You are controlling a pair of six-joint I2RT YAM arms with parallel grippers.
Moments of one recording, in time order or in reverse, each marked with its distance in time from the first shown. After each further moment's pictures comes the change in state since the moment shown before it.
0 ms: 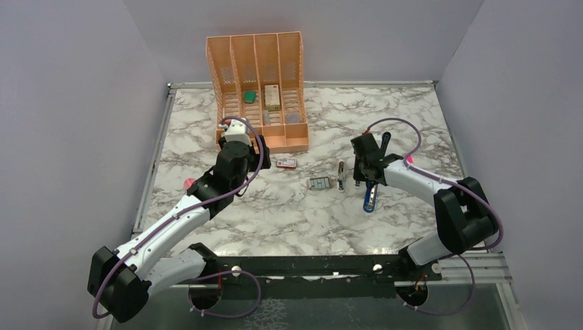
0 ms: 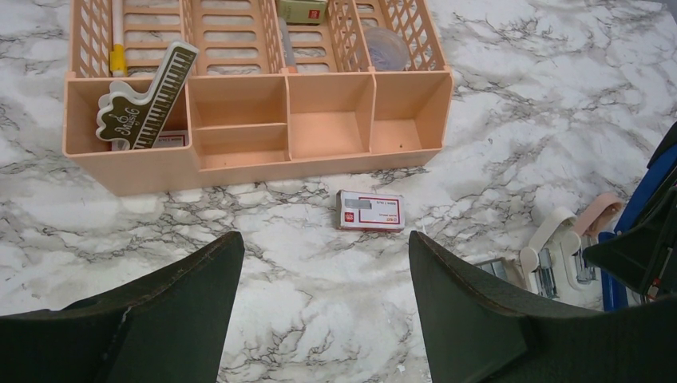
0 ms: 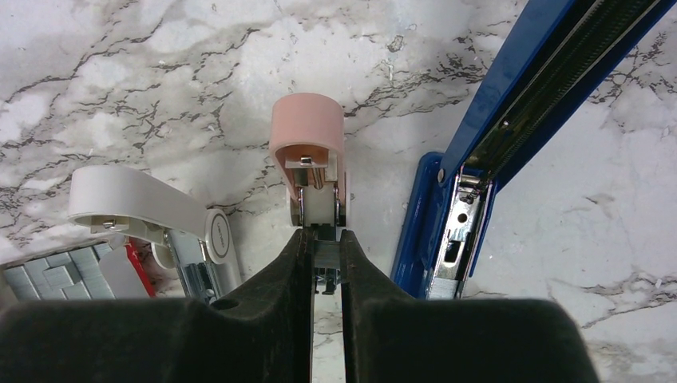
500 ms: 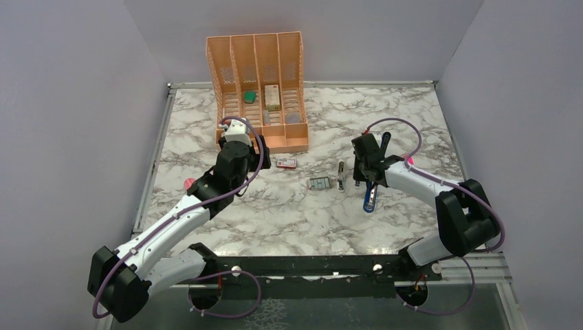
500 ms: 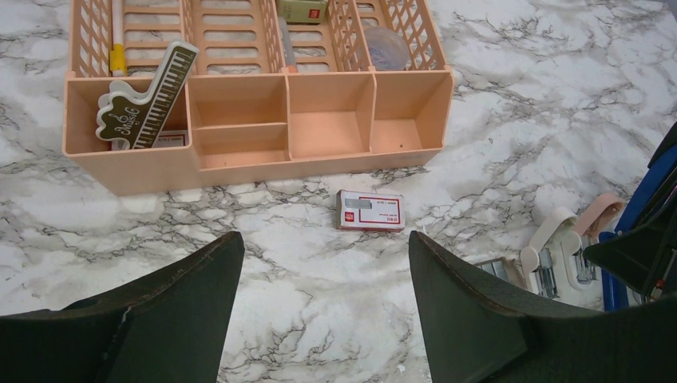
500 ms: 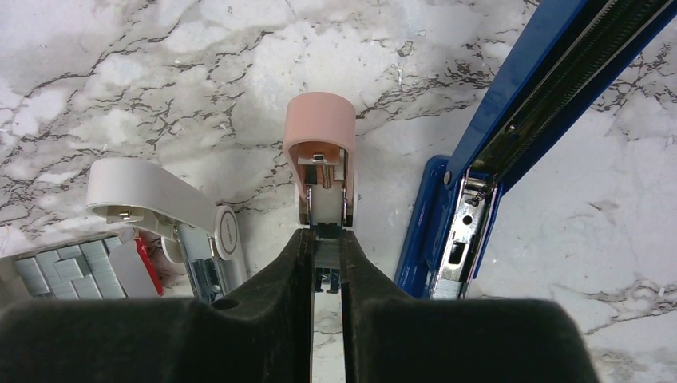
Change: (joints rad) left arm 0.000 0.001 0.000 0.000 0.000 0.000; right arm 0.000 -0.017 -0.016 0.024 -0.011 -0.017
